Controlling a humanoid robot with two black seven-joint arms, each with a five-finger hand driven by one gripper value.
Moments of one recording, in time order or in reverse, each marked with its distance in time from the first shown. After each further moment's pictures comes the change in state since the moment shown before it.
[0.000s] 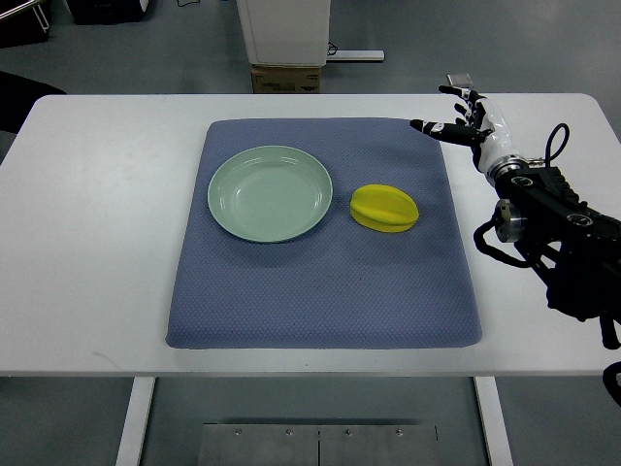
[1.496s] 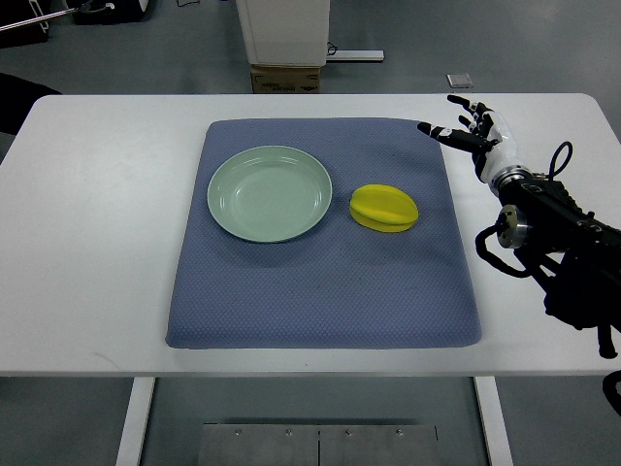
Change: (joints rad) left arm 0.009 0.000 0.000 0.000 0.000 -0.002 0.000; right arm -0.035 -0.001 0.040 0.007 0.101 0.023 0.011
